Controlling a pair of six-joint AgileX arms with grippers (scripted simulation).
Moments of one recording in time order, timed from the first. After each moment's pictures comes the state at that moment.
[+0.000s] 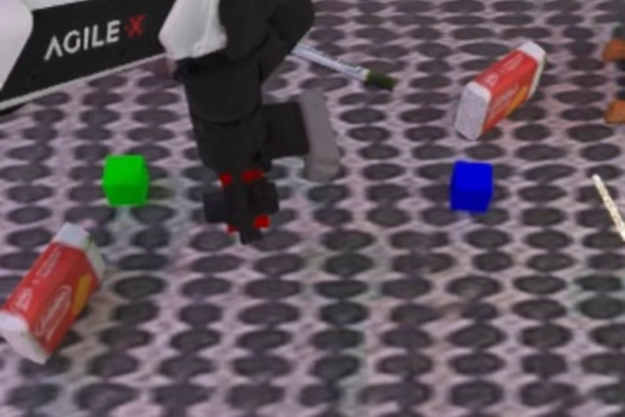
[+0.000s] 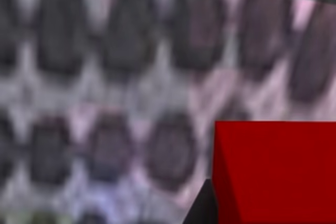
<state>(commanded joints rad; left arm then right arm) -0.56 2.05 1.59 -1.11 0.02 0.86 0.00 0.00 0.00 0.00 0.00 0.00</state>
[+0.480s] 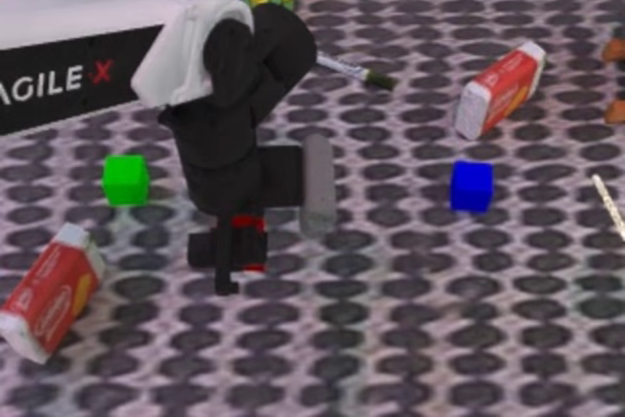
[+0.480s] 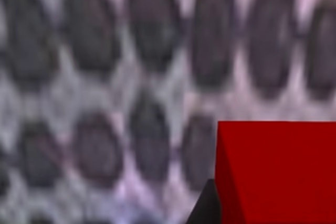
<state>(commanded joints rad) -0.62 1.88 1.39 -1.06 0.02 0.95 0.00 0.00 0.00 0.00 0.00 0.00</state>
